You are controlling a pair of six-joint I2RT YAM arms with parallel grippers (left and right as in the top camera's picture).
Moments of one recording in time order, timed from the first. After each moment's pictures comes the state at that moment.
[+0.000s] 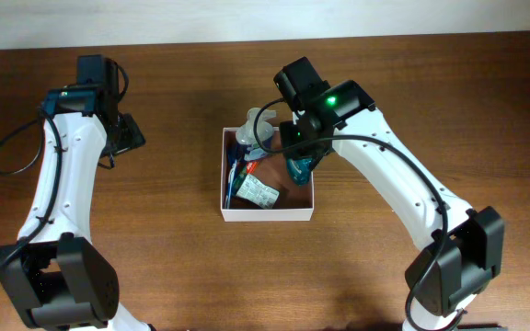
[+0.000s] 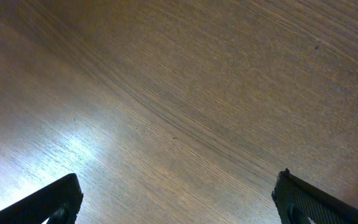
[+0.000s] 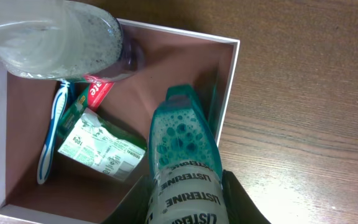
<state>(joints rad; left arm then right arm) 0.06 1.80 1.63 -1.17 -0.37 -0.41 0.51 1.89 1.77 -1.17 0.04 0.37</state>
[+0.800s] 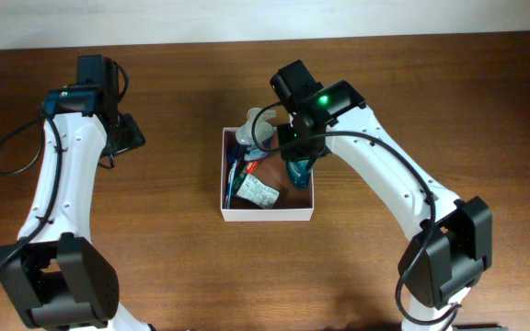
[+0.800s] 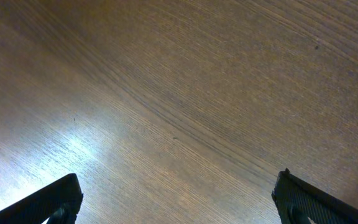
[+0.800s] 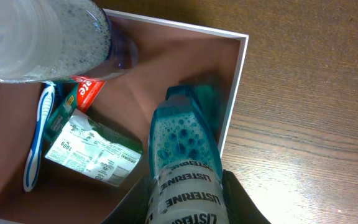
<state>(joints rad) 0.06 1.80 1.63 -1.17 -0.37 -0.41 0.51 1.93 1.77 -1.16 0.04 0.37</state>
